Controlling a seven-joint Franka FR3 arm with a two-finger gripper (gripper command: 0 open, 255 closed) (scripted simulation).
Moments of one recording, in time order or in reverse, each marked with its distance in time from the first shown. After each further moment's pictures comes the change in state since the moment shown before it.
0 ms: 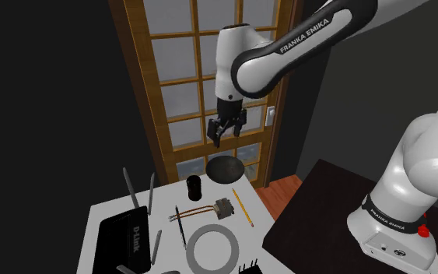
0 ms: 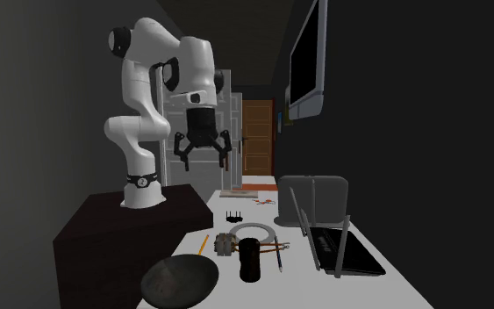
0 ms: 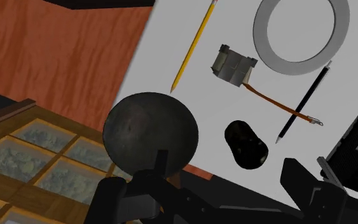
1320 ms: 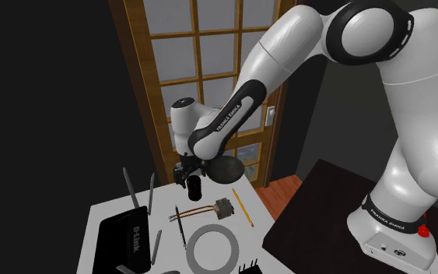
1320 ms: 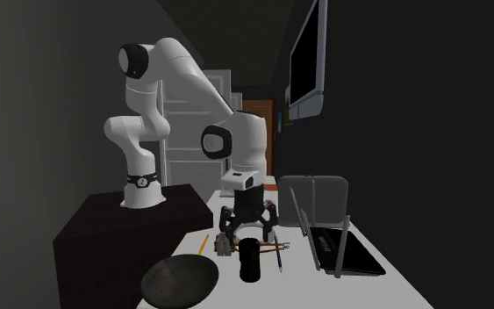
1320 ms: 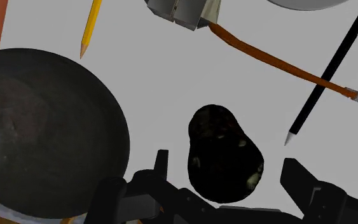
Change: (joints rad) arm 0.142 0.688 -0.037 0.405 -0.282 0.207 0.335
